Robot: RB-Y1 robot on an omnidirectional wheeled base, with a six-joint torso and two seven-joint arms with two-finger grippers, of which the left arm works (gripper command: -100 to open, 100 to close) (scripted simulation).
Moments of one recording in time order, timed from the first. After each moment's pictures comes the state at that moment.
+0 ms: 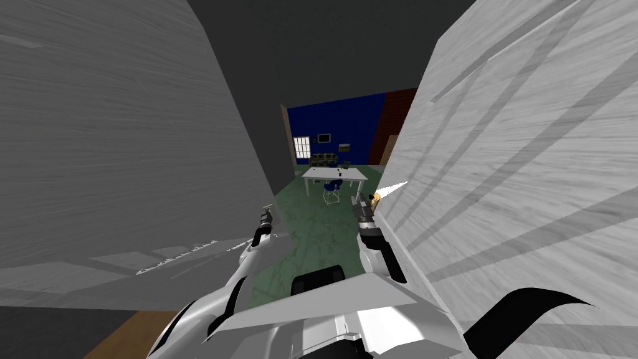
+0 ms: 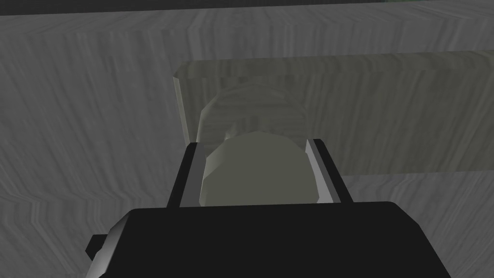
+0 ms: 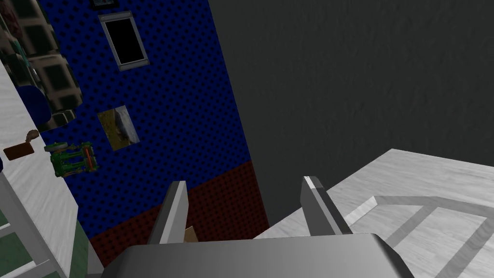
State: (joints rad) arm -0.44 0.20 0.31 -0.61 0.17 -0.48 -0.06
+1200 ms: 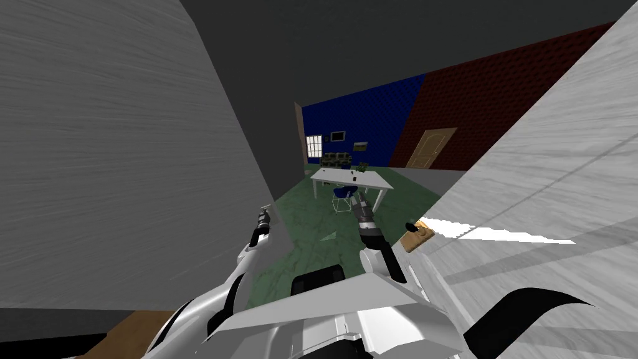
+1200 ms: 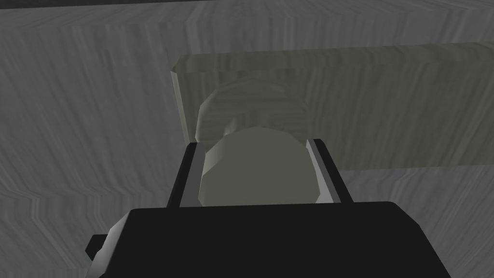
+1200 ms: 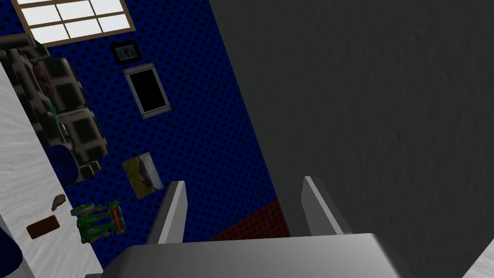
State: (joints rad) arm -0.46 0.22 0.36 -0.57 0.13 -0.50 -0.04
